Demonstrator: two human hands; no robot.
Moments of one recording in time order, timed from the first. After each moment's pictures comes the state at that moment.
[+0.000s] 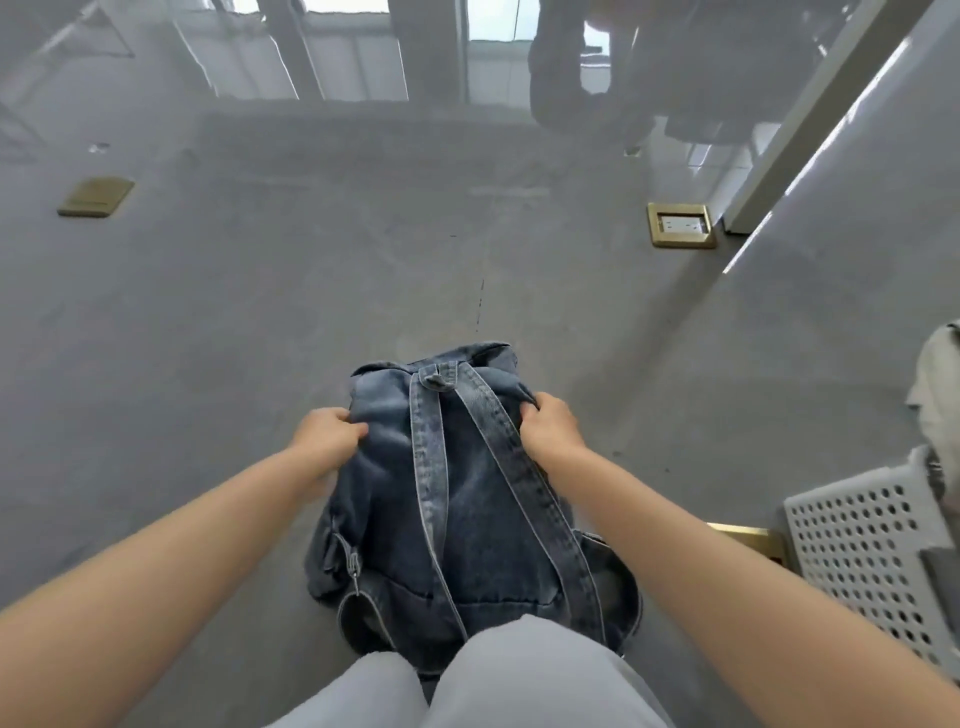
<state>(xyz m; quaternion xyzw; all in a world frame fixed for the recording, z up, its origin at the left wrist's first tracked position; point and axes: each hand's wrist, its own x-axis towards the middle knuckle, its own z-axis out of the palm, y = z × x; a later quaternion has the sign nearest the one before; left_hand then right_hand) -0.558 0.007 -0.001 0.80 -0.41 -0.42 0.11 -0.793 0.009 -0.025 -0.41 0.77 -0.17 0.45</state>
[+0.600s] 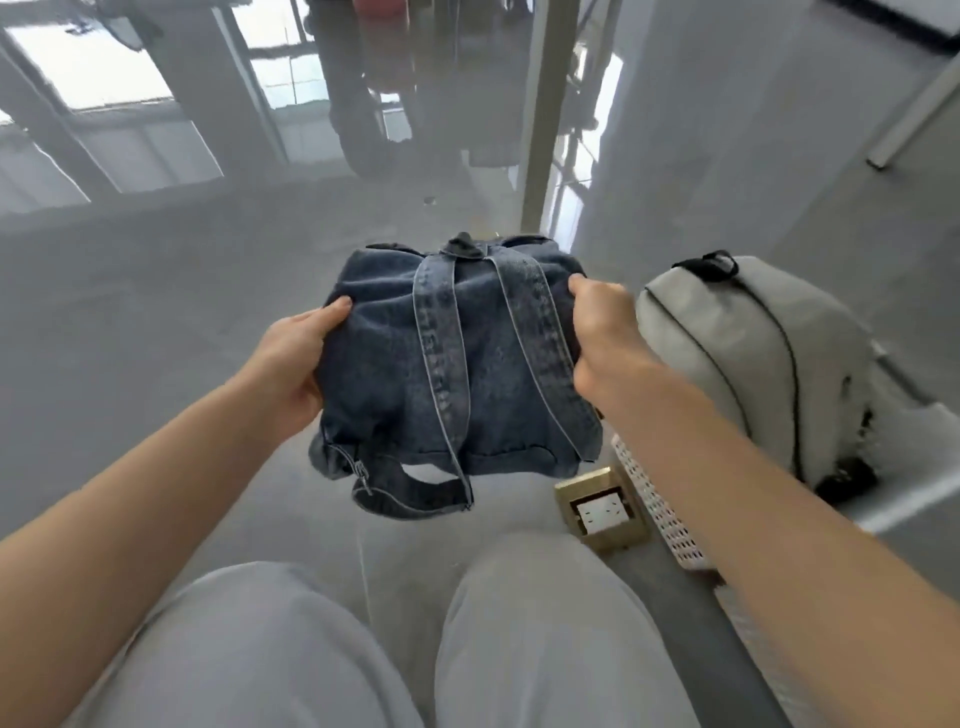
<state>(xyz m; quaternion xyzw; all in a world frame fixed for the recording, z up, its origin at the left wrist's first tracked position) -0.729 -0.026 0.191 0.55 -0.40 -0.66 0.31 -0.953 0.053 0.187 -0.09 0.70 -0.59 0.40</state>
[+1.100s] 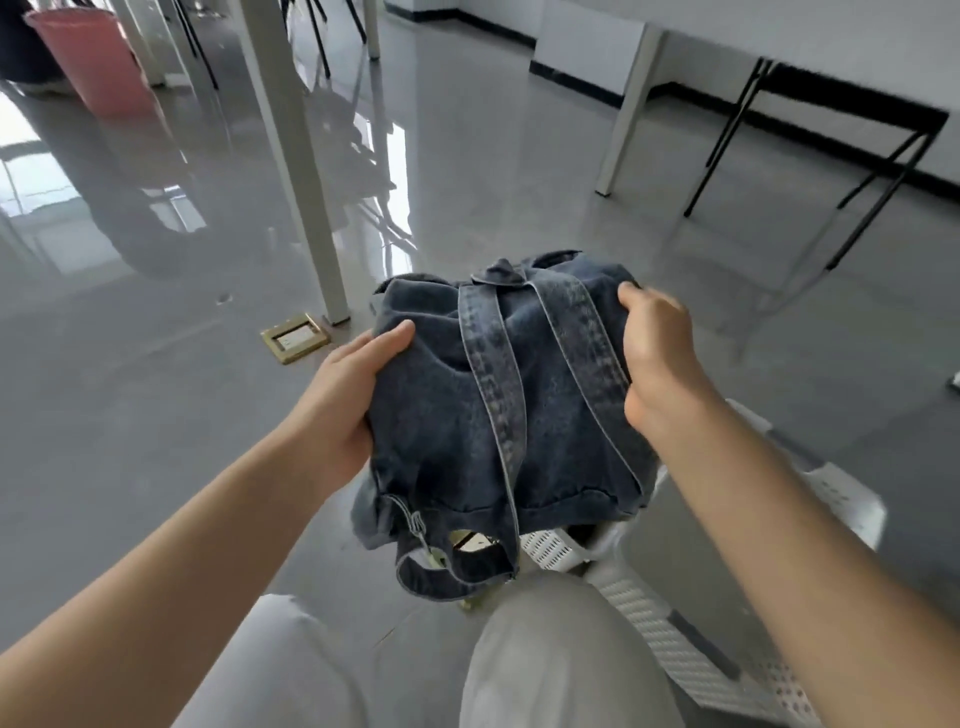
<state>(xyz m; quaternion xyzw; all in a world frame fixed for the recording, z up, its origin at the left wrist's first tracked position) -0.912 0.065 0.255 0.32 -0.45 -0.82 0.17 -1.082 0.205 0.274 -0.01 0.73 -0.67 0.15</state>
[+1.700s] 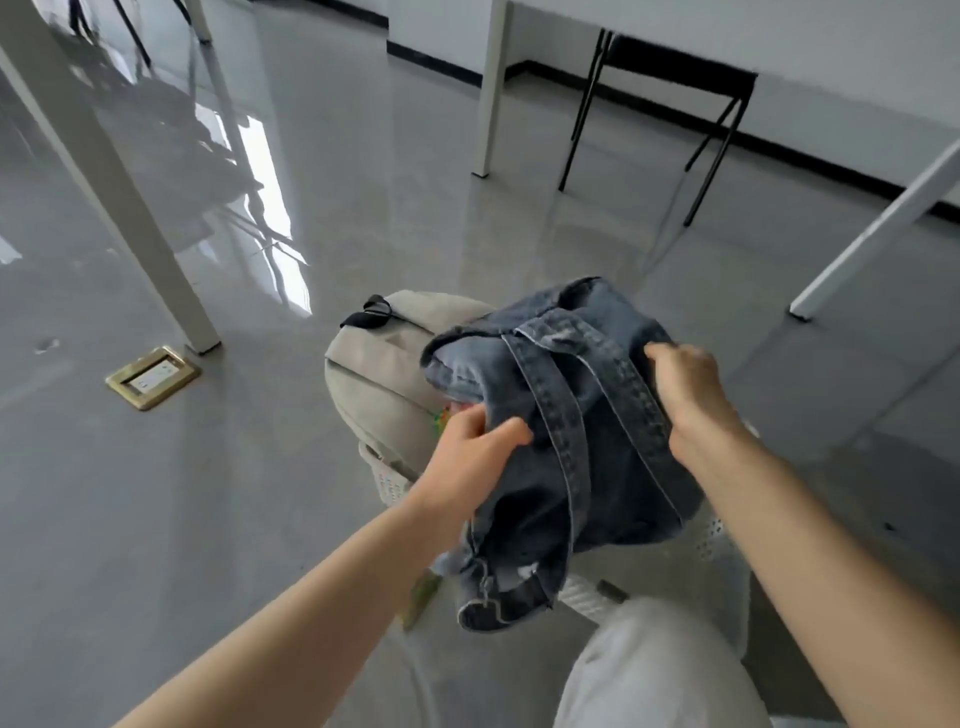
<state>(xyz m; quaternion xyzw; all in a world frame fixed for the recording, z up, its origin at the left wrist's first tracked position) -1.001 0.187 0.210 0.22 -0.61 -0.76 -0.02 -1.126 0.333 0.246 0.14 0.81 -0.57 0.05</state>
